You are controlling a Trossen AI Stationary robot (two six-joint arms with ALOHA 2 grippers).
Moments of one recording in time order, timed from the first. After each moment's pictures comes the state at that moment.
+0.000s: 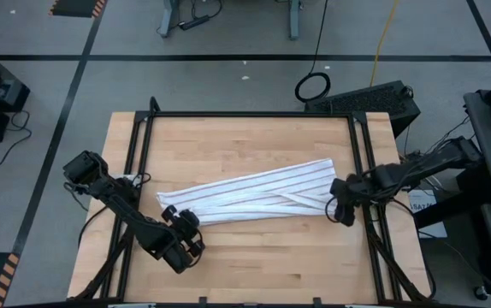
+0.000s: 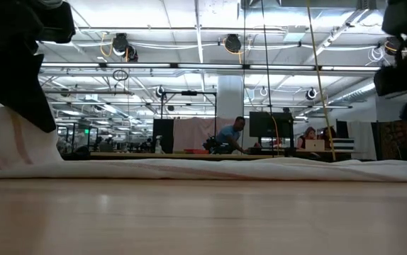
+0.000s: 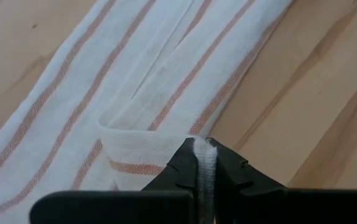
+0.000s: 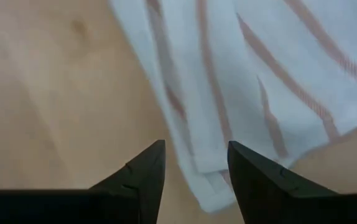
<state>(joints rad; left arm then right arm) -0.73 1.65 0.97 -0.83 -0.59 -1.43 0.29 0.77 0.45 -0.94 -0.02 0.79</state>
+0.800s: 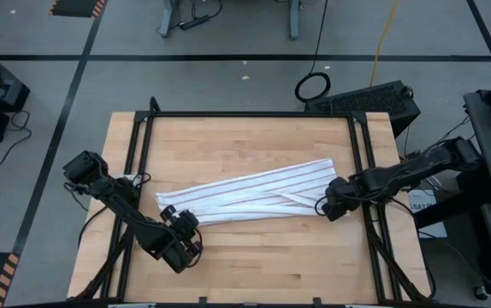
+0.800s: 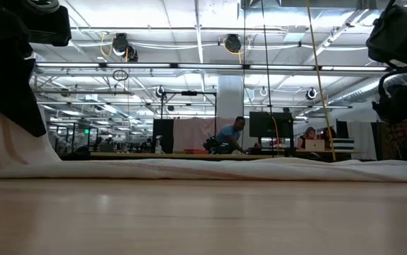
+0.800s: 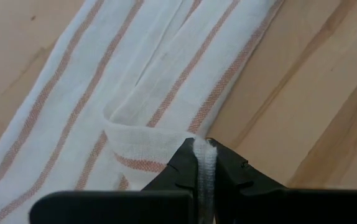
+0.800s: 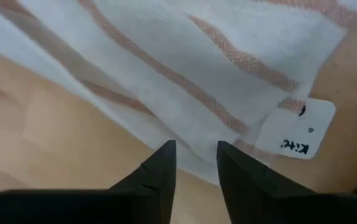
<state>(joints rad) -0.73 1.65 0.97 -0.85 -0.55 -1.40 0.23 0.96 0.42 -0.88 -0.13 1.32</state>
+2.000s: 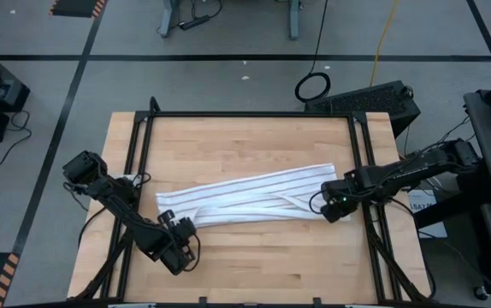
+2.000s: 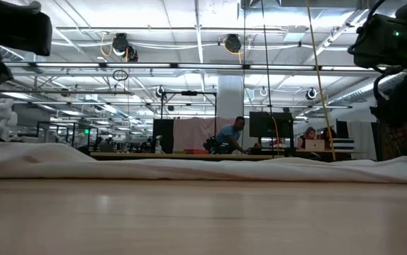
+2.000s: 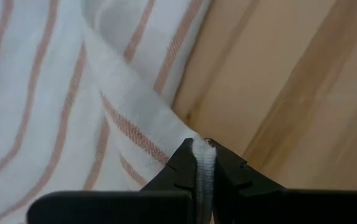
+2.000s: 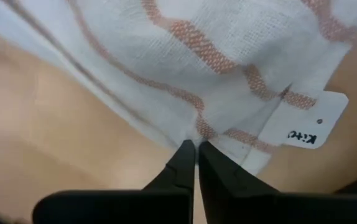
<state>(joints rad) -0.76 1.65 0.97 -0.86 -0.32 -1.27 0.15 1.03 0.45 -0.86 -0.32 1.23</state>
